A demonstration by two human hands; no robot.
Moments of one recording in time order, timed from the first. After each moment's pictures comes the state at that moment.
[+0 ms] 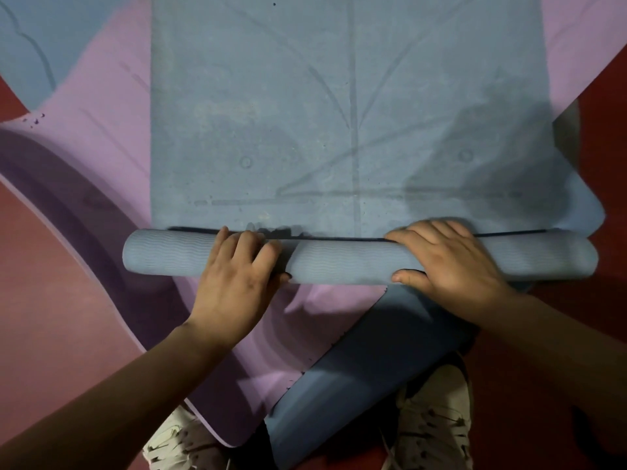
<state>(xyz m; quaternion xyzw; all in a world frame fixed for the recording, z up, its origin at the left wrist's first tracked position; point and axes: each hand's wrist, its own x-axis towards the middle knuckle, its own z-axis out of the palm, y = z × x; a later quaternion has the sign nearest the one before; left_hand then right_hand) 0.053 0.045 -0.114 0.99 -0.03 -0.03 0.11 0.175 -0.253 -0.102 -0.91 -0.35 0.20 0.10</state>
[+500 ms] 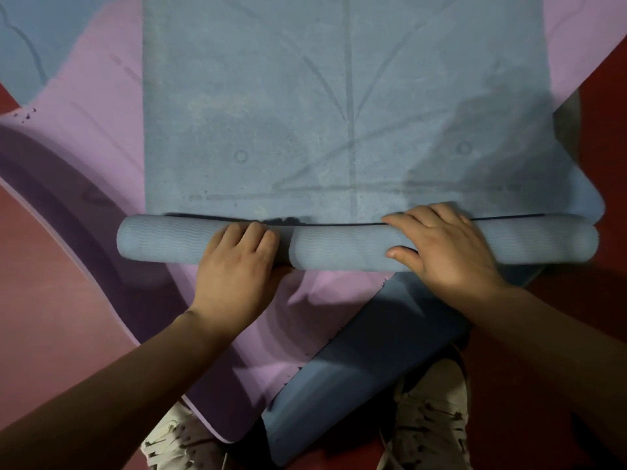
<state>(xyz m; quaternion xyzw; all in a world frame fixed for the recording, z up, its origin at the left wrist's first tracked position) 0.068 0.037 -0.105 1.00 -0.03 -0.03 0.05 0.177 -0.244 -0.108 -0.94 -0.29 0.14 0.11</state>
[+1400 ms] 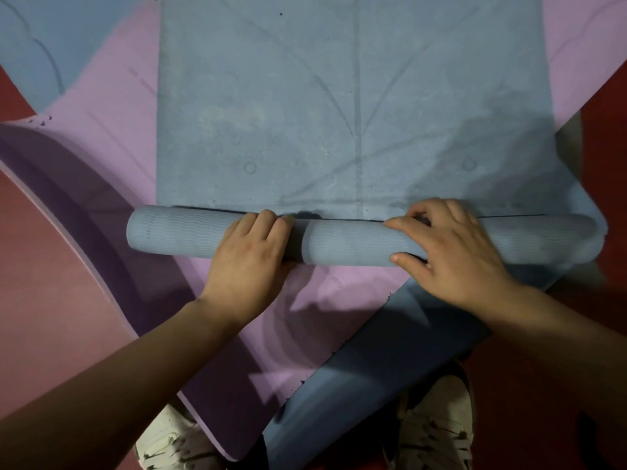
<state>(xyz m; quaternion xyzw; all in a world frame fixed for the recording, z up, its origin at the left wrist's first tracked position) 0.092 0.038 -0.104 0.99 -0.02 -0.03 0.10 0.192 -0.240 -0.099 -0.93 -0.32 0.13 0.11</state>
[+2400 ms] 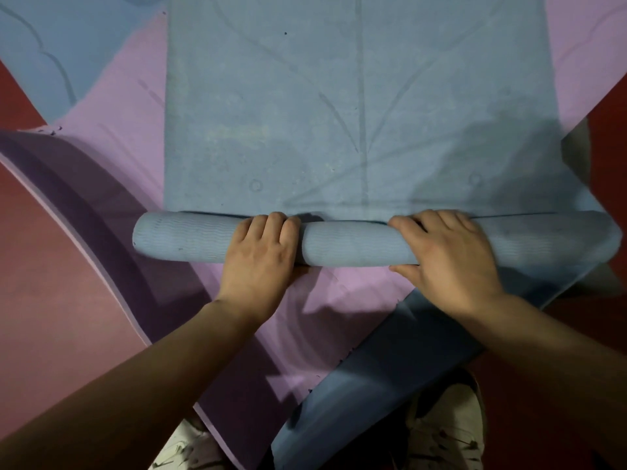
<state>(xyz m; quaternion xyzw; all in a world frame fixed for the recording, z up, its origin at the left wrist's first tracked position) 0.102 0.035 -0.109 1.00 -0.02 -0.04 0.02 0.188 -0.217 -0.097 -0.95 -0.30 0.08 0.01</state>
